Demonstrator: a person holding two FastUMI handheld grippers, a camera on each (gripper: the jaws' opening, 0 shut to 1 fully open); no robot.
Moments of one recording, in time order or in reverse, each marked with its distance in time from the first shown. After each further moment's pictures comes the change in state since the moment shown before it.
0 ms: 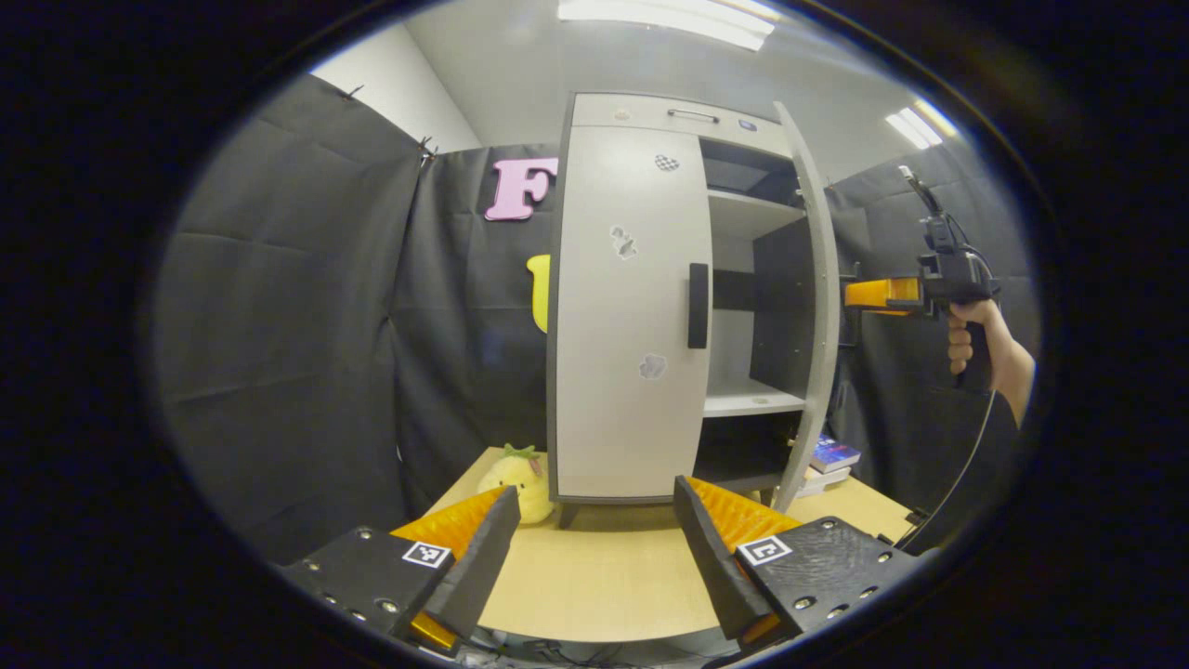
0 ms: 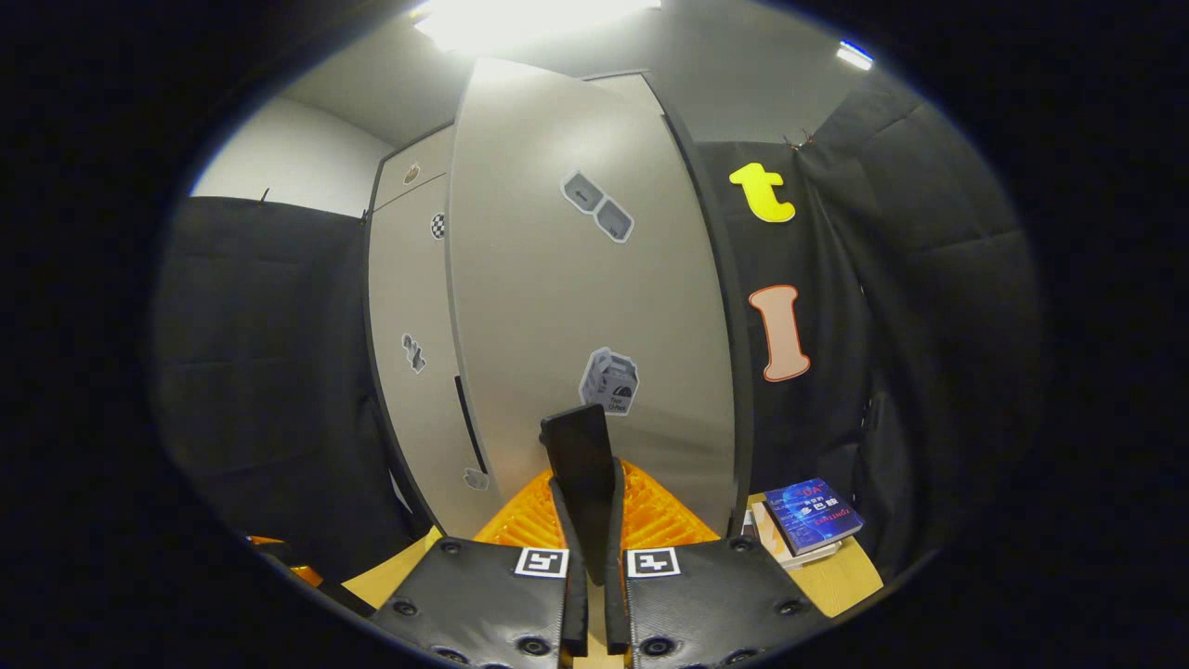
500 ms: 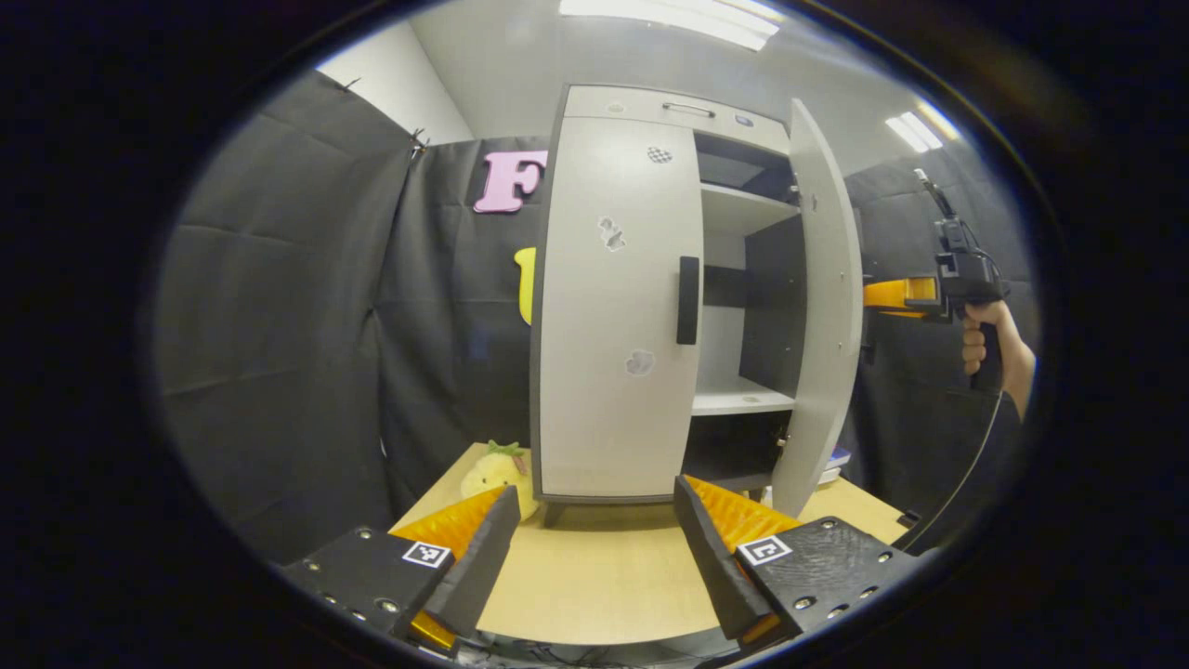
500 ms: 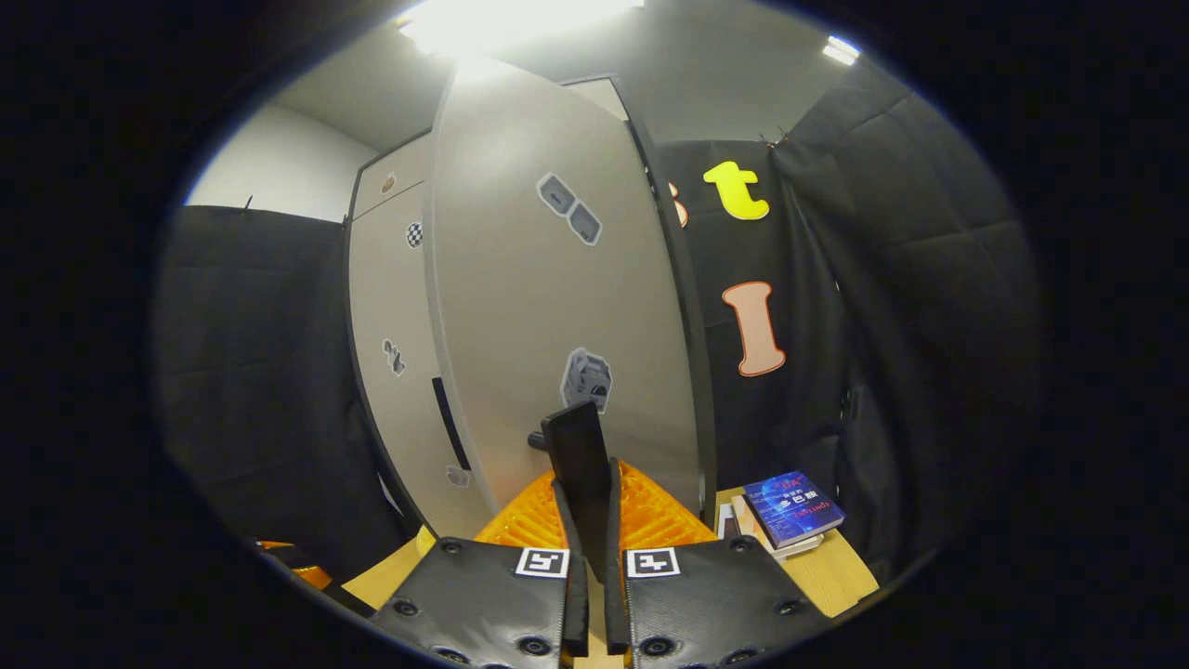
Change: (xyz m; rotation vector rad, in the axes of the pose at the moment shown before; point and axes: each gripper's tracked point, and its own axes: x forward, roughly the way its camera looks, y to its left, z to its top) left arm 0.016 -0.016 -0.004 -0.005 0.011 -0.048; right arm -0.026 -0.029 0.005 0.028 0.001 -0.074
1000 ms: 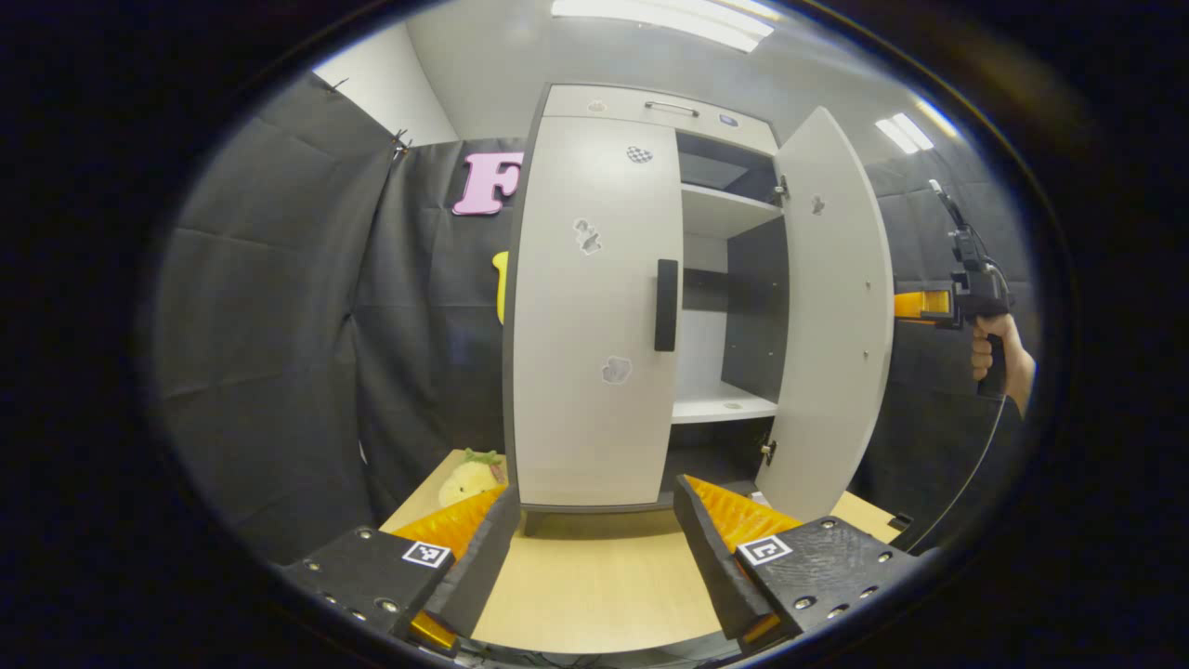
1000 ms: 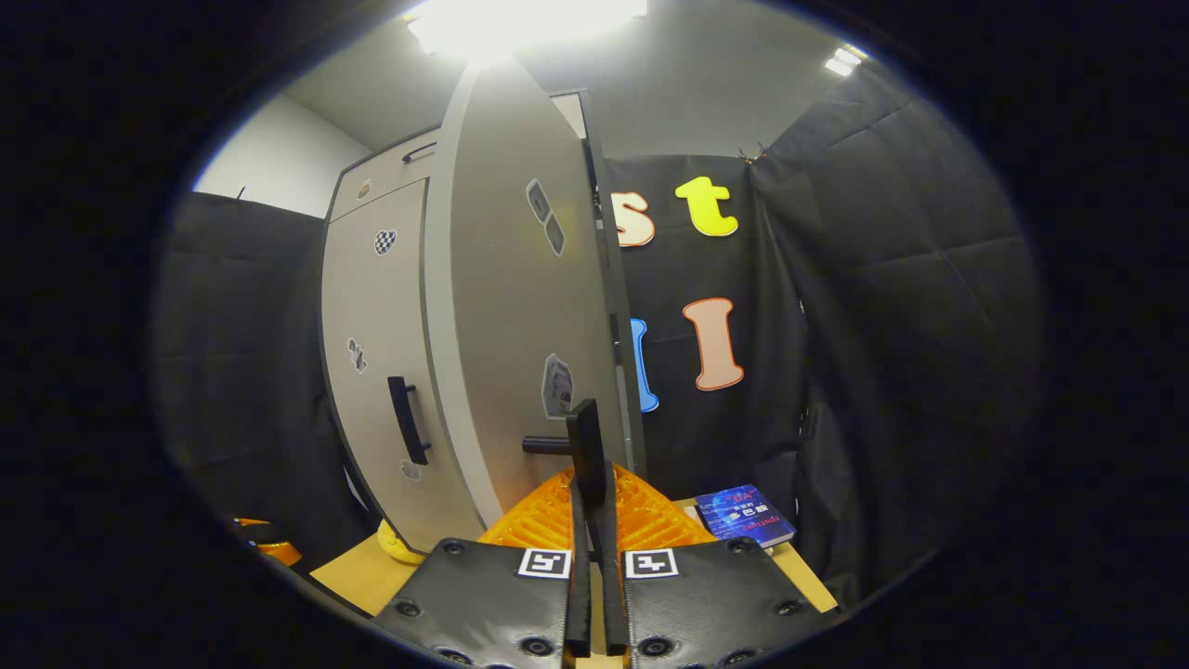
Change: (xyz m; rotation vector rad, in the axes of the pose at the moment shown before) left arm 0.018 -0.024 0.011 0.005 -0.016 -0.061; right arm -0.018 -0.065 0.013 -0.085 -0.034 -0.076
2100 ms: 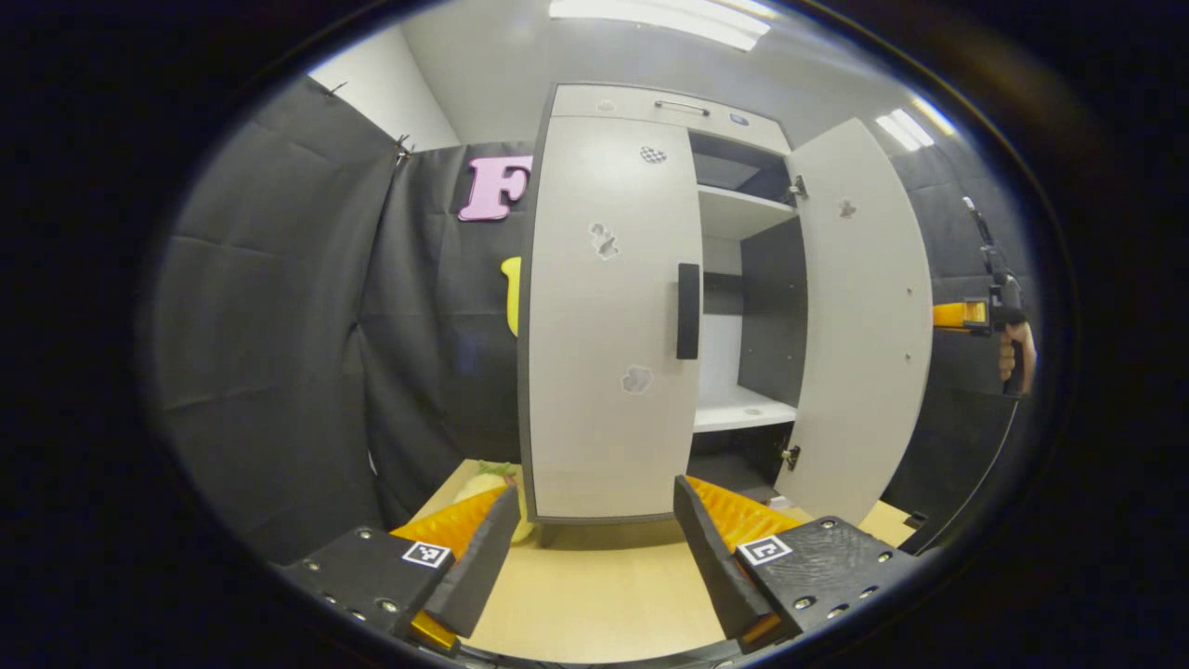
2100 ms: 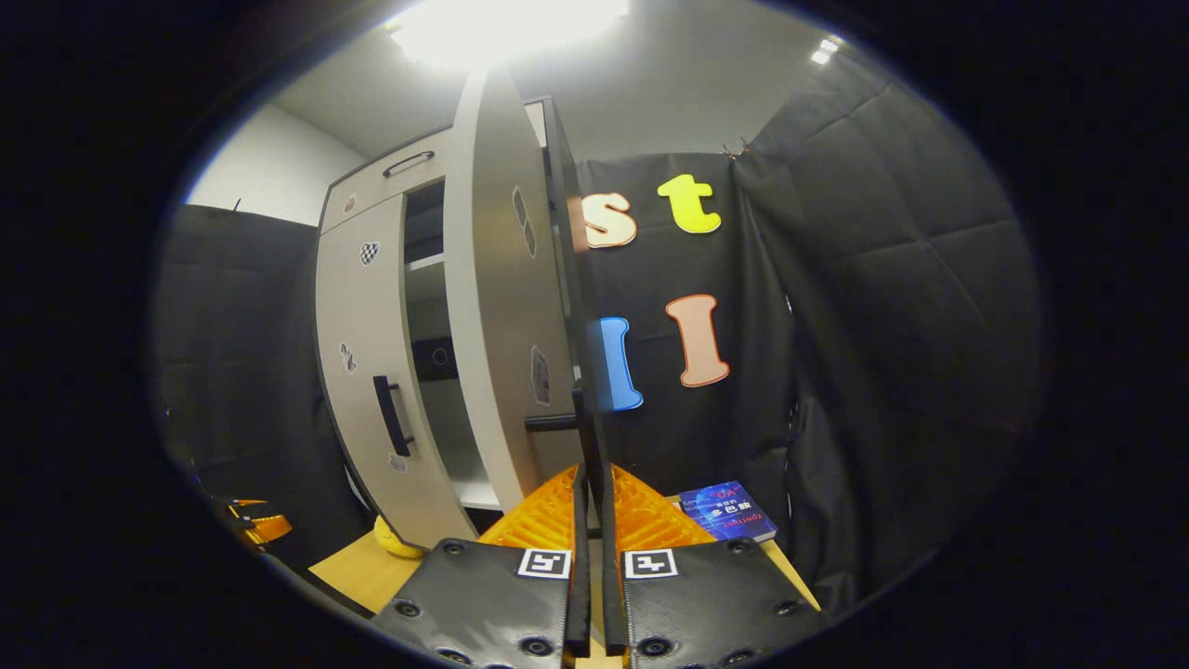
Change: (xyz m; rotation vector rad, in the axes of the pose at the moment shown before) left arm 0.027 0.028 0.015 0.009 -0.031 0.023; right arm -0.031 -0.047 -0.006 0.036 0.027 -0.037
